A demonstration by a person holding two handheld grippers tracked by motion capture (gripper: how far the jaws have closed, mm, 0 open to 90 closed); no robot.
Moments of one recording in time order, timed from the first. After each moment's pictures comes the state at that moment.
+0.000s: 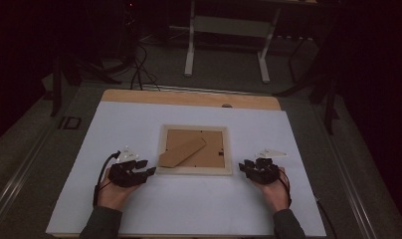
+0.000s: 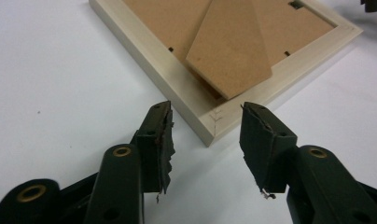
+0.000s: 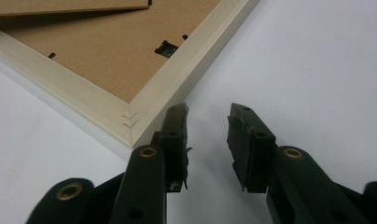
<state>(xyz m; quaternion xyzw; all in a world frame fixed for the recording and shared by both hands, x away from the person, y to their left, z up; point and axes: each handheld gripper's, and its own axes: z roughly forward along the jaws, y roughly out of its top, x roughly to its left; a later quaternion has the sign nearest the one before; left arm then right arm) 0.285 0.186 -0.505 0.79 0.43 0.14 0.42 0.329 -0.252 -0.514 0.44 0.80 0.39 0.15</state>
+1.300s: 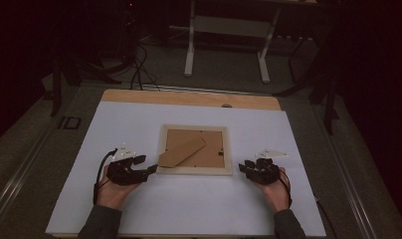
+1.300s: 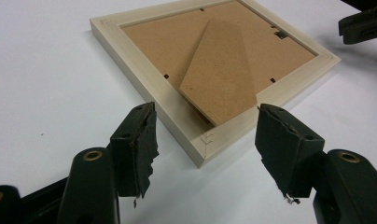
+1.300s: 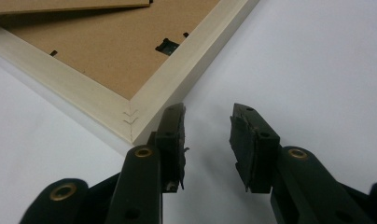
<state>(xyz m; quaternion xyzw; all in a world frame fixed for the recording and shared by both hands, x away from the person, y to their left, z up) 0.285 0.187 -0.494 0.77 0.43 0.14 0.45 0.328 -0.254 -0.515 0.43 0.80 0.39 0.15</state>
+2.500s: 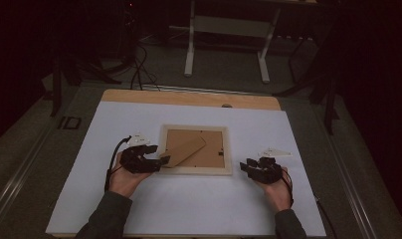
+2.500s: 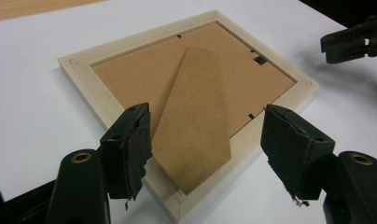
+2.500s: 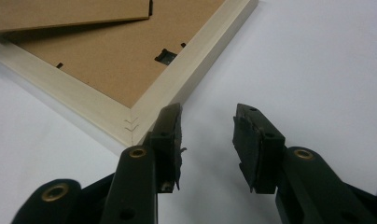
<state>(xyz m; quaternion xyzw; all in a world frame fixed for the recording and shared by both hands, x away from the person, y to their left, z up) 0.317 0.155 -0.470 0.79 0.41 0.12 0.45 0.328 -0.260 -0.510 0.44 0.79 0.40 0.14</state>
